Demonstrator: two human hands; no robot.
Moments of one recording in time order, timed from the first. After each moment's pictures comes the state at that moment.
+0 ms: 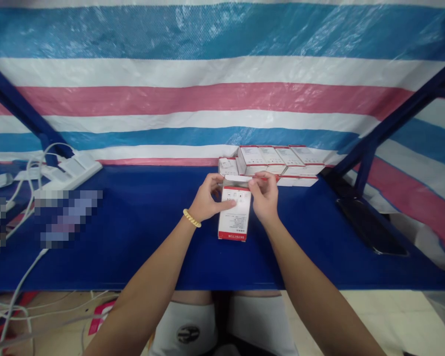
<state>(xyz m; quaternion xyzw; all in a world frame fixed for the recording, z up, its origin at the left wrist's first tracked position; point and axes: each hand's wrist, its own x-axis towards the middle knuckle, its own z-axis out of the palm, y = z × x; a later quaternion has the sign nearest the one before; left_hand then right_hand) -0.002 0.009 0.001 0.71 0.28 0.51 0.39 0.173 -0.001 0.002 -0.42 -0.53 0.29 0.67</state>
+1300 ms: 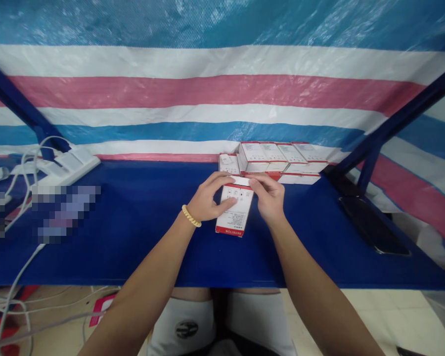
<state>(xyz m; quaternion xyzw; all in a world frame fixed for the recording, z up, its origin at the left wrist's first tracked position) -0.007 0.001 0.014 0.83 0.21 0.50 0.13 0.179 -0.011 0.017 -0.40 -0.58 0.27 0.65</state>
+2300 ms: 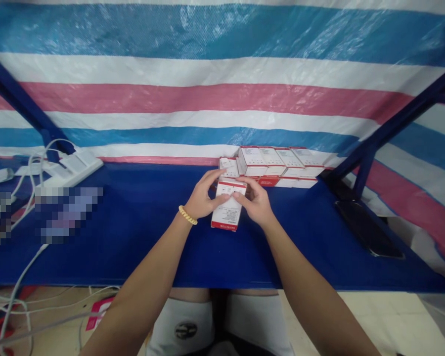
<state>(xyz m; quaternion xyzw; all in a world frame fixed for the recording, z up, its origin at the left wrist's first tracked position) -0.015 0.011 0.011 0.78 0.26 0.51 0.24 0.174 -0.011 0.001 -0.37 -0.64 0.38 0.56</state>
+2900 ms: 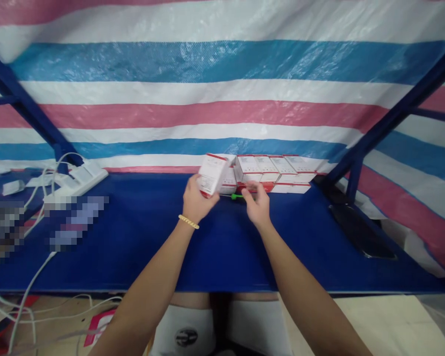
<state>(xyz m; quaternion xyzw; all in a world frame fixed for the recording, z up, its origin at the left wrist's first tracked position) -0.010 0.004 0.014 0.66 0.57 0.49 0.05 0.180 0.006 -0.007 -0.52 -0.57 0.21 0.60</state>
